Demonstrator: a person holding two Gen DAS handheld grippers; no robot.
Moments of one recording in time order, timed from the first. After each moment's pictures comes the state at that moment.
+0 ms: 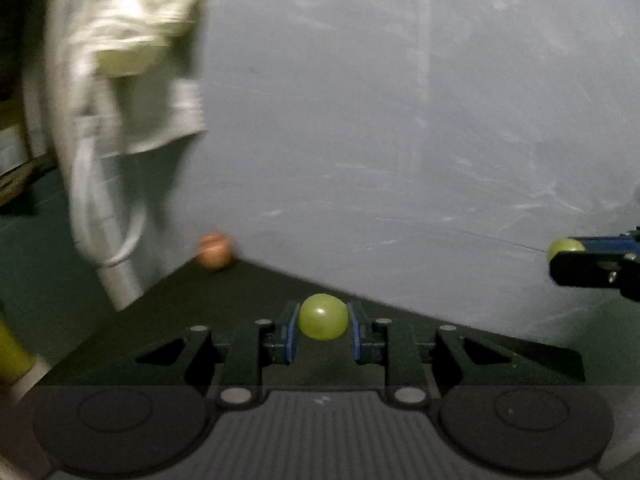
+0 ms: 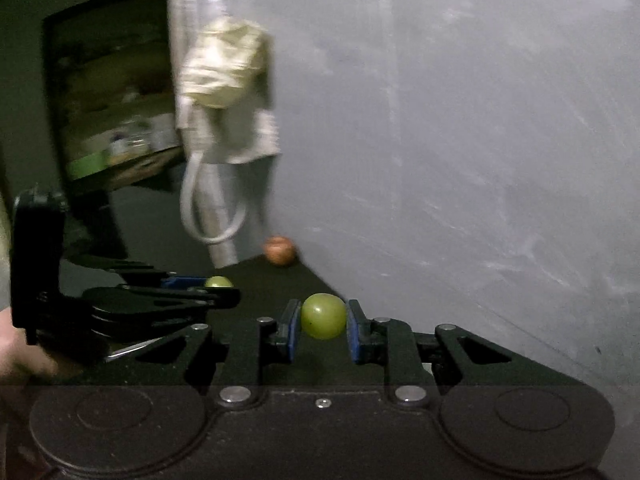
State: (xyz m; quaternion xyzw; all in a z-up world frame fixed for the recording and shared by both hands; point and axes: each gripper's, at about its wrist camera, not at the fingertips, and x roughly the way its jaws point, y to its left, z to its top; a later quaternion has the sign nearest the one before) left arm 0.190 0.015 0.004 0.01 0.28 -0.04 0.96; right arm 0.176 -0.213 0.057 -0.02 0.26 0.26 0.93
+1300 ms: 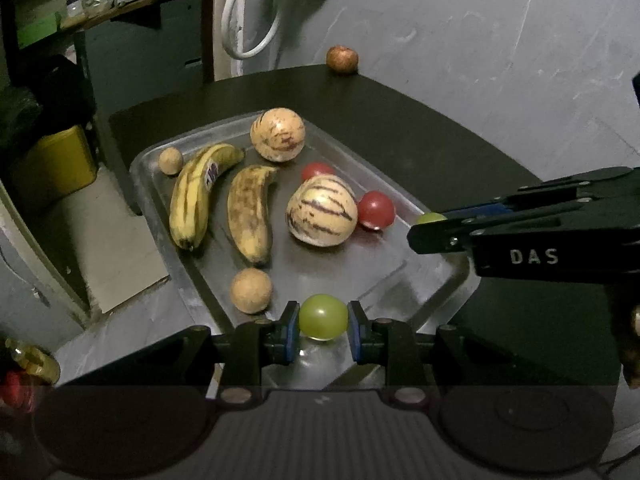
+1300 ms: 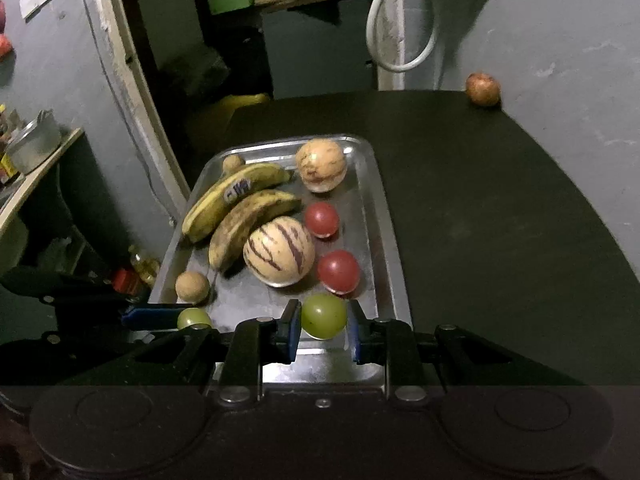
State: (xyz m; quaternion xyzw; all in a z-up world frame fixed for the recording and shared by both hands) left arm 0.010 0.040 -0.113 -0.11 0.42 0.10 0.90; right arm 0.134 -0.086 -0.095 -0.14 0.41 0.43 0.79
